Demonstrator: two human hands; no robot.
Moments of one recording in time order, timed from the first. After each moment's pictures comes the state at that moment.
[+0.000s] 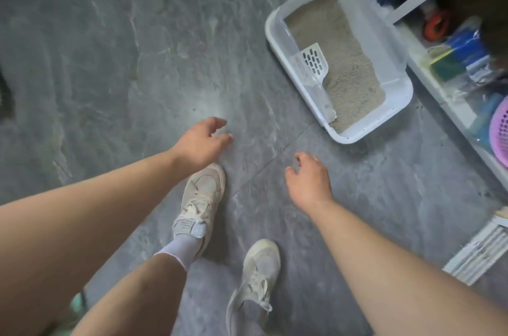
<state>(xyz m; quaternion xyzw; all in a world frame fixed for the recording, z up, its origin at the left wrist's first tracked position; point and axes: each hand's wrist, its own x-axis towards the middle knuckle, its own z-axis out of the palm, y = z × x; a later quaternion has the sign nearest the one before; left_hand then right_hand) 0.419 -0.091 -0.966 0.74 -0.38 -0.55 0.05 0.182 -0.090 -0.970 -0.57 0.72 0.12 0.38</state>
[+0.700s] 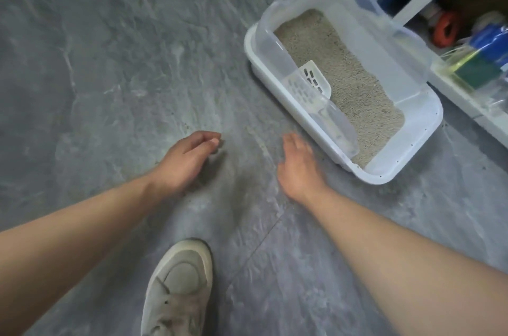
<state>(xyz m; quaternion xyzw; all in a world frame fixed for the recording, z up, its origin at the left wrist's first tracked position) 0.434 -0.159 -1.147 0.67 -0.35 -0.59 0.28 0.201 -0.191 -1.158 -0.71 0.65 0.11 0.27</state>
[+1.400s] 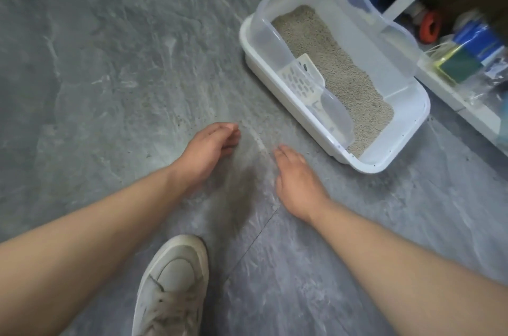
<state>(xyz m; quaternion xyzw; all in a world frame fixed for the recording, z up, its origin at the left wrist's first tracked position) 0.386 -0.168 -1.170 0.61 -0.23 -0.65 0.39 0.183 -0.150 -1.163 -0.76 0.59 0.10 0.25</state>
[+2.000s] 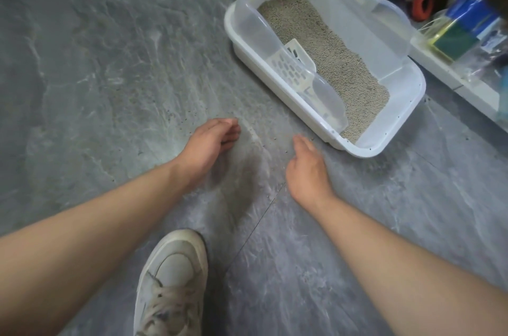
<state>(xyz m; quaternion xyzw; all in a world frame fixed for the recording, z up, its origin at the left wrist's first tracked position) 0.375 -0.168 -1.192 0.59 -0.24 -0.67 0.38 0.168 -0.142 -1.176 -0.64 0.72 -0.03 0.26</state>
